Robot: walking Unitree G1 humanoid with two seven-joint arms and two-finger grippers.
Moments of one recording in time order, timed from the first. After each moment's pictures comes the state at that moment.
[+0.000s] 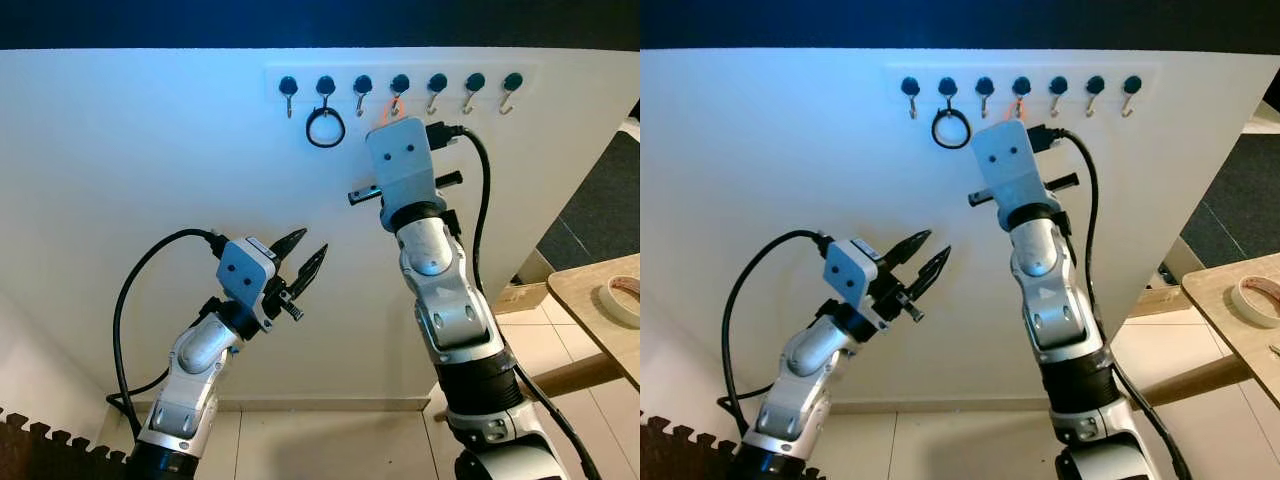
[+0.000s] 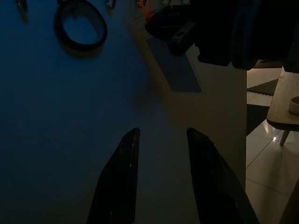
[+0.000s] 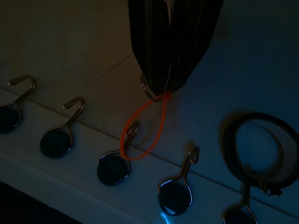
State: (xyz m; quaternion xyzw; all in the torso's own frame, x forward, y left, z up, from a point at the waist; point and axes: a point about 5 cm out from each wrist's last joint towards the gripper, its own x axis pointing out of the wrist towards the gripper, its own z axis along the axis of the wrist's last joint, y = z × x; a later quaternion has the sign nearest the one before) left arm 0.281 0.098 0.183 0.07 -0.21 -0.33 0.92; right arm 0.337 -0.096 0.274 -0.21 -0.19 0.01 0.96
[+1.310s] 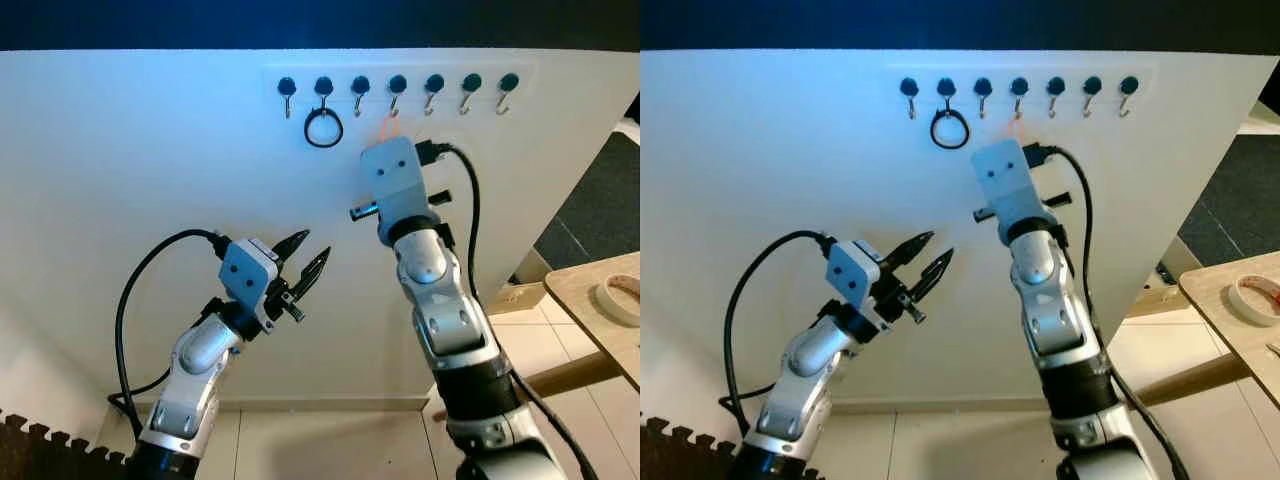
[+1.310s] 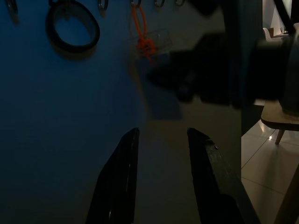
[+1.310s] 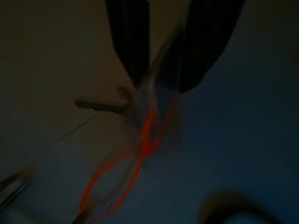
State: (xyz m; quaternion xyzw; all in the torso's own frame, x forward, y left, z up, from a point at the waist) left arm 0.280 0.096 0.182 0.07 -0.21 -0.34 0.91; right arm 0.342 -0.097 0.235 -0.22 -0.11 0.03 0.97
